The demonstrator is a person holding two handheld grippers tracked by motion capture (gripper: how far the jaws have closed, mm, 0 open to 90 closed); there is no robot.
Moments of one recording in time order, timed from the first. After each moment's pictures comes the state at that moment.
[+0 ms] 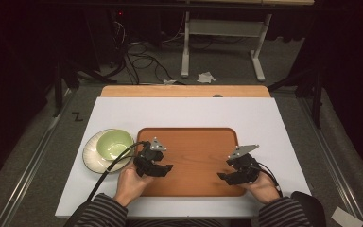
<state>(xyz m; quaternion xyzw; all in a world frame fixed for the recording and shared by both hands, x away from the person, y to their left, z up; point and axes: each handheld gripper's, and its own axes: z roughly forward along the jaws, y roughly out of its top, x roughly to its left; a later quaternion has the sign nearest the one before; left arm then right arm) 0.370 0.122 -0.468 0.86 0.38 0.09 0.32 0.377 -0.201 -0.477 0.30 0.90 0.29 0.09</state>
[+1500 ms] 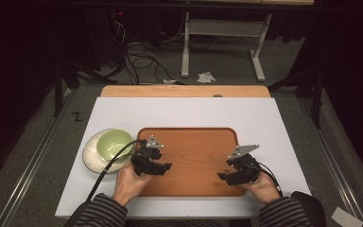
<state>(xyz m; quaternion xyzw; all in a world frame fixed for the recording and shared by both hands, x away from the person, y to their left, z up) 0.370 0.129 -0.460 0.85 0.39 0.08 0.34 0.376 -0.202 -0.477 0.30 0.90 0.29 0.09</state>
